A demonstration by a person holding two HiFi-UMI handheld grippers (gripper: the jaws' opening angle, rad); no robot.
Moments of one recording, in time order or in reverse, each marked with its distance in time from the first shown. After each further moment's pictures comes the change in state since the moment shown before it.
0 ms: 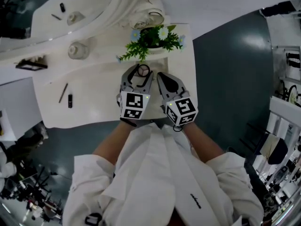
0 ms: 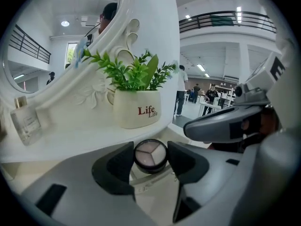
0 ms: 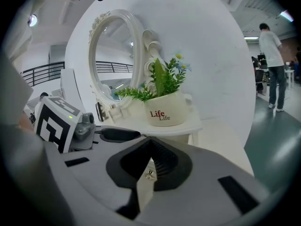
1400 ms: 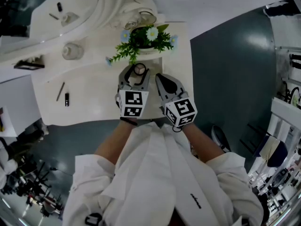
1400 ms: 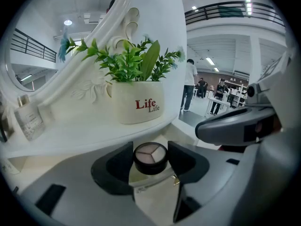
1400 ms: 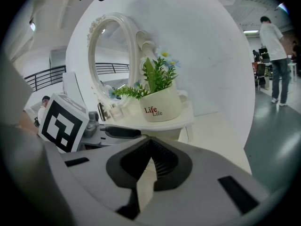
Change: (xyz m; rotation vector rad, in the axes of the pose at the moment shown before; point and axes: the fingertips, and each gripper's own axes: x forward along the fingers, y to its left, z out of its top) left arm 0.020 -0.006 -0.005 -0.037 0.079 0.096; right arm -0.011 -0.022 -0.010 0.033 0.017 0.046
